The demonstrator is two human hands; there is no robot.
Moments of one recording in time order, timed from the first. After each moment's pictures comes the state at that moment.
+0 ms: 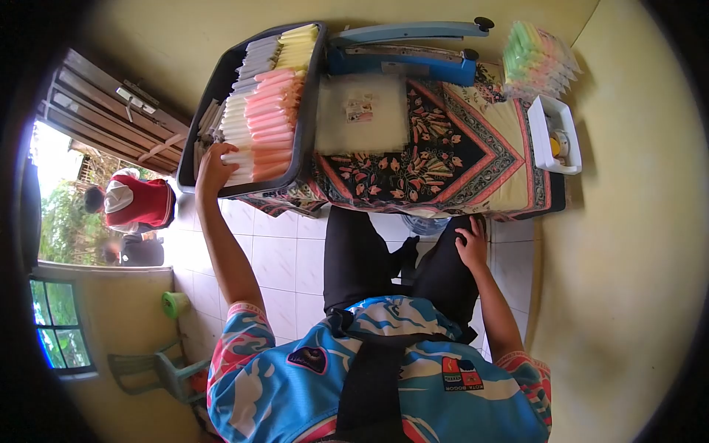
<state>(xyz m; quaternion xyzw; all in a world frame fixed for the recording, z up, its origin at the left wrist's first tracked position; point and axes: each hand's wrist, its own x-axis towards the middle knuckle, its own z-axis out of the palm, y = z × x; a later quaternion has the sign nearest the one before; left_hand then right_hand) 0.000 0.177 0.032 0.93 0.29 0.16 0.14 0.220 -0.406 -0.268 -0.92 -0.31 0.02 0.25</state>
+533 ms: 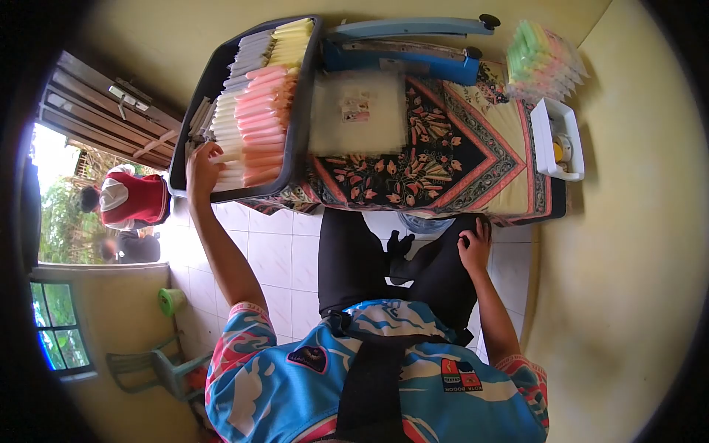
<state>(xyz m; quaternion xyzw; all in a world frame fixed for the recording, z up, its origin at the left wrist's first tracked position) 0.007 0.176 0.035 0.92 0.33 0.18 0.09 0.226 -0.409 -0.266 -0.94 -0.26 -0.01 0.23</state>
